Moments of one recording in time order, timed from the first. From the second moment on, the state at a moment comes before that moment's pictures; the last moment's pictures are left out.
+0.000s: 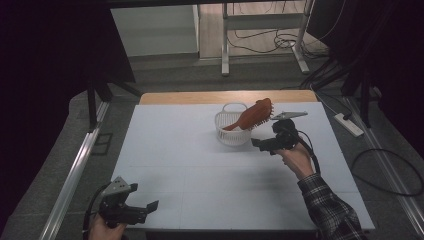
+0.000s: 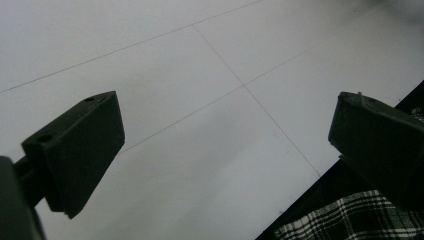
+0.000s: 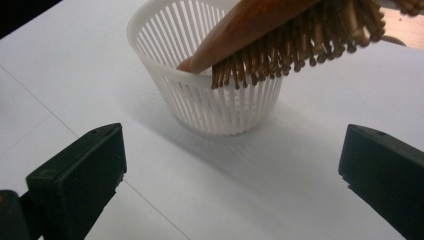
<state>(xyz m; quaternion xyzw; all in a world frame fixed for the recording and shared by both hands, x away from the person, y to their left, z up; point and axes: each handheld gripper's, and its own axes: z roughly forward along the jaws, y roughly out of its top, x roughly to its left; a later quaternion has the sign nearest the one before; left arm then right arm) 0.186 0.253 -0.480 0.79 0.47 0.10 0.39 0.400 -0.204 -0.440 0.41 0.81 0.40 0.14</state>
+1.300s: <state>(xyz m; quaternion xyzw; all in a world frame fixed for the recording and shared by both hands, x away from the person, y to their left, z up) 0.186 0.255 -0.480 0.79 0.46 0.10 0.39 0.372 -0.208 -0.438 0.39 0.83 0.39 0.12</state>
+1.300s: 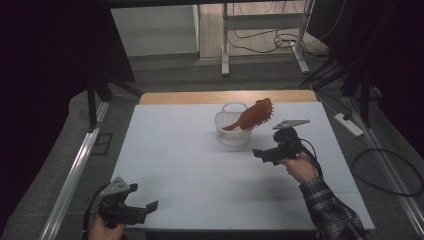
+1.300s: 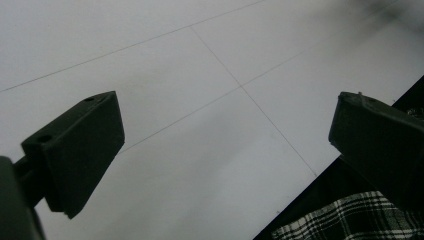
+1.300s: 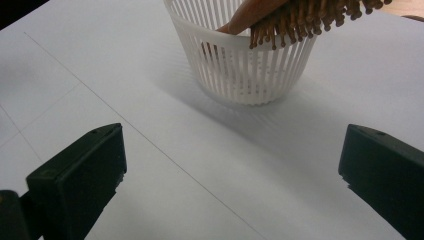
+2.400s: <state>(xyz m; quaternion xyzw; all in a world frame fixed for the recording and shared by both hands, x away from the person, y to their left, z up) 0.185 0.255 -0.480 0.79 0.46 0.09 0.40 0.336 -0.225 -0.433 0.38 0.83 0.39 0.12</state>
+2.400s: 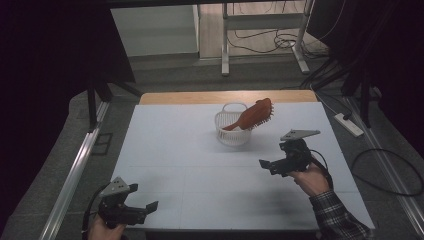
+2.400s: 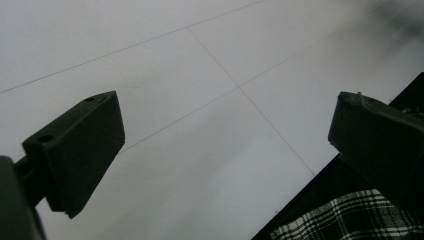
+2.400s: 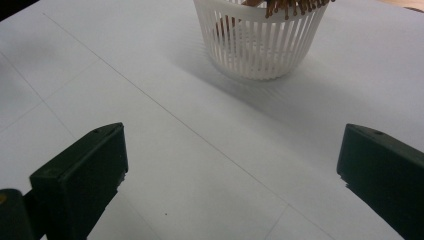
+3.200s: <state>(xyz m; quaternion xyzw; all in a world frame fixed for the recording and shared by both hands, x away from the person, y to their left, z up) 0.185 0.256 -0.480 0.79 0.46 0.09 0.40 0.315 -0.242 -0.438 0.37 0.84 0.38 0.12</state>
